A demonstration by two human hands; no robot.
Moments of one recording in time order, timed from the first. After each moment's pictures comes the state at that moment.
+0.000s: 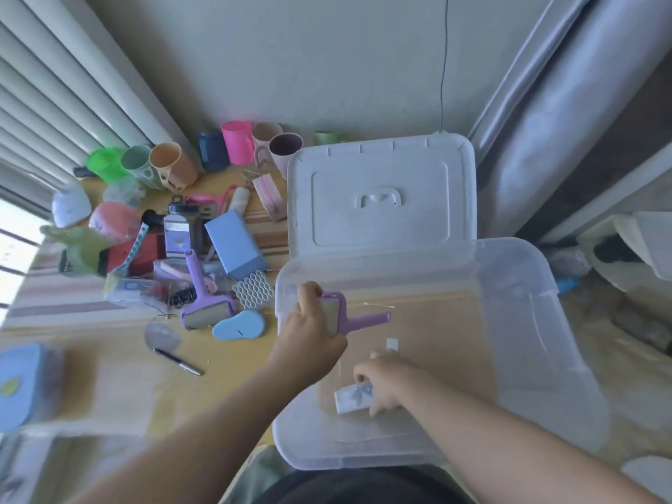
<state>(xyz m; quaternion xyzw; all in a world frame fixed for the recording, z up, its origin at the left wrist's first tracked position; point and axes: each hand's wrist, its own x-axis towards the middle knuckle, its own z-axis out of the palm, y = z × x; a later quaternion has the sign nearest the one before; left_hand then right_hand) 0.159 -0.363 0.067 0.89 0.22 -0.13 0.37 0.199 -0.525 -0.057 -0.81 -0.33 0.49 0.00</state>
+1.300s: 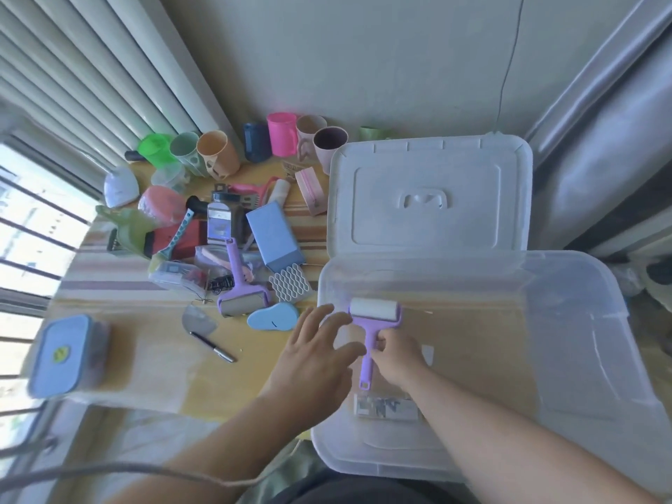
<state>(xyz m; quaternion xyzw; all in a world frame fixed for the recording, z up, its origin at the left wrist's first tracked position) 0.098 -0.312 0.047 0.99 -0.07 0.00 0.10 0.203 -0.473 -0.081 -0.87 -0.04 0.41 0.27</state>
